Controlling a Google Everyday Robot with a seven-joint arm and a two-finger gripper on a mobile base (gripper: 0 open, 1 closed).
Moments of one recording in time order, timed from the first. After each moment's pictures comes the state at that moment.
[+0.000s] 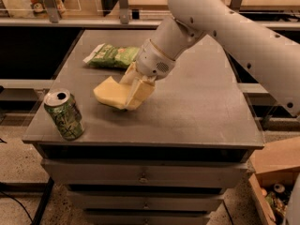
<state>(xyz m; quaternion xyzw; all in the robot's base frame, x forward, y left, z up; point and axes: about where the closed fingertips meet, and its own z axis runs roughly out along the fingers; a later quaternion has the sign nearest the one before) 0.538 0.049 0.858 -0.75 0.57 0.27 0.20</state>
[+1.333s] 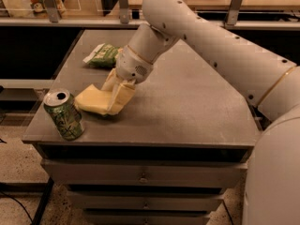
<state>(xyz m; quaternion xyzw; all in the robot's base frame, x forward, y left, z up) 0.537 0.100 0.839 -0.76 0.54 0.31 0.17</state>
